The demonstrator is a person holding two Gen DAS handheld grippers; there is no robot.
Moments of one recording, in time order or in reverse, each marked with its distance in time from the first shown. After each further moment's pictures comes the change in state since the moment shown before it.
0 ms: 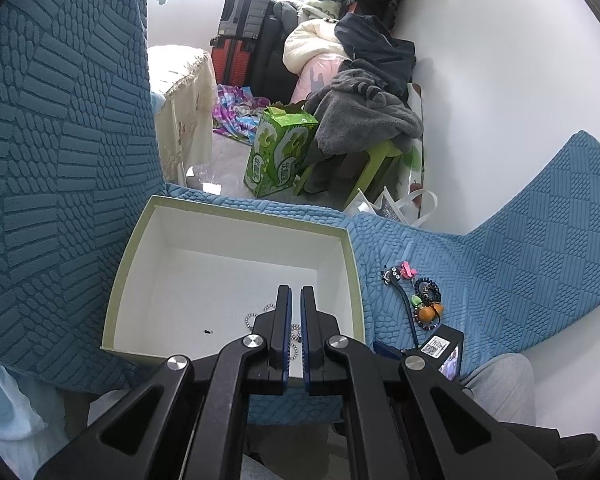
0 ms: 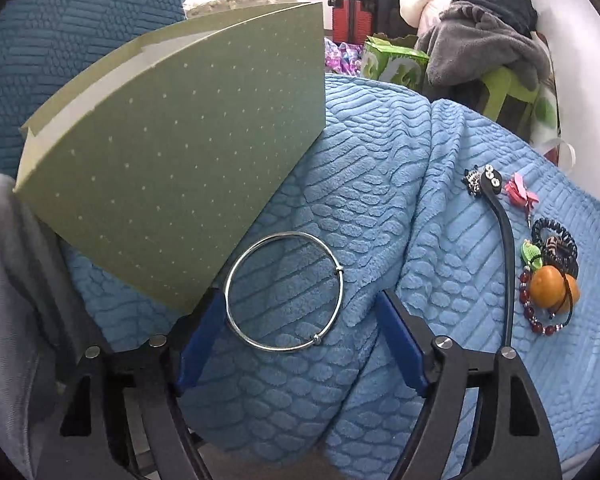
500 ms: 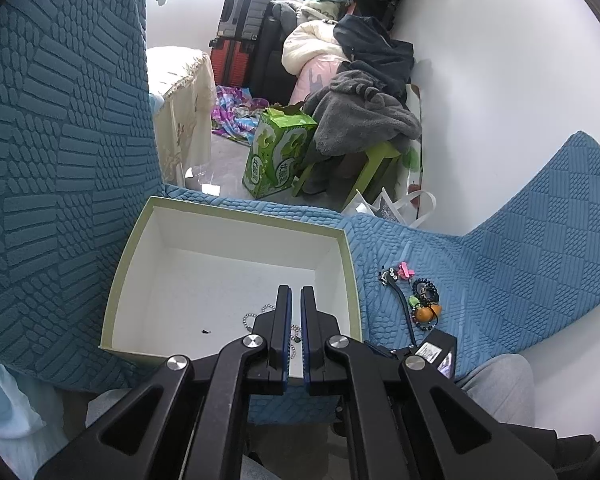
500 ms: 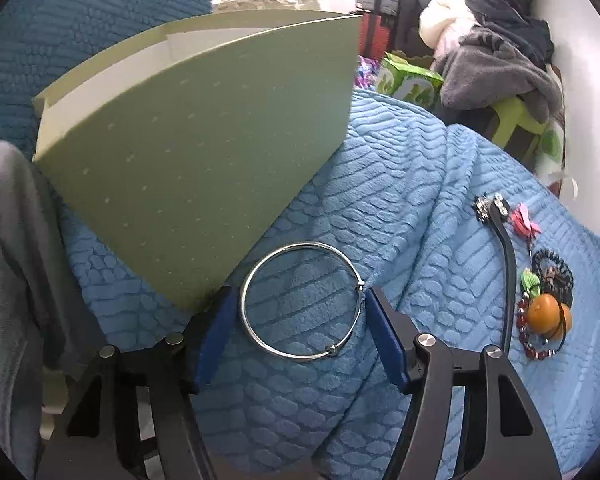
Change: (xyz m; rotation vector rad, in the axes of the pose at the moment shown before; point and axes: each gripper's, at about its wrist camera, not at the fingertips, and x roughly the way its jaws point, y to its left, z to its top) left arm -0.002 -0.002 0.000 0.001 -0.006 -0.003; right arm -0.002 0.012 0.000 -0.074 -0.022 -0.015
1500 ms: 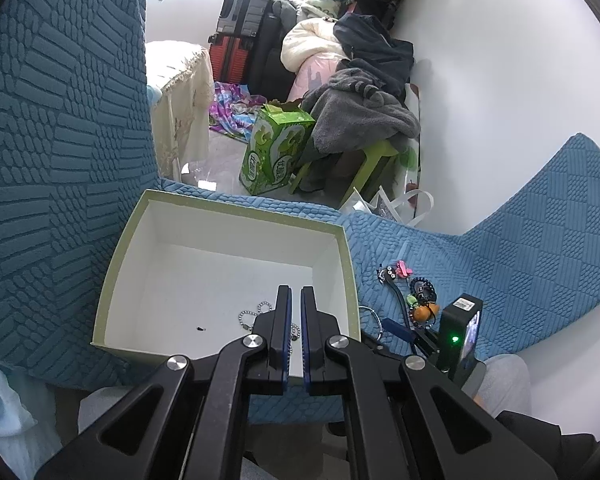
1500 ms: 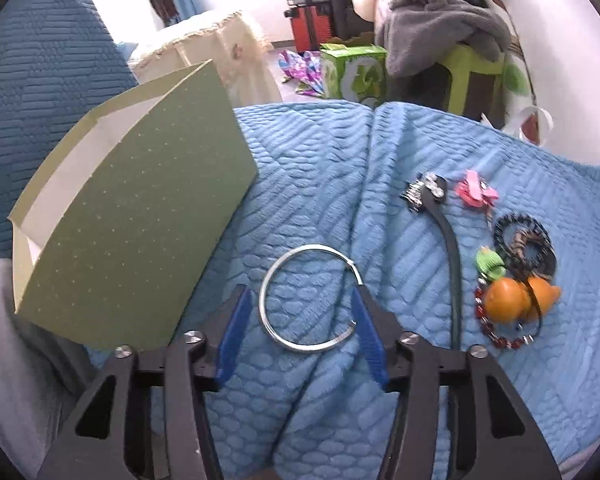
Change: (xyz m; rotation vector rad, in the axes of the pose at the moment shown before) left arm 0.005 0.003 -0.002 -0.009 0.010 -0.020; right arm -0.003 -0.065 0.021 0.253 -0.016 0.042
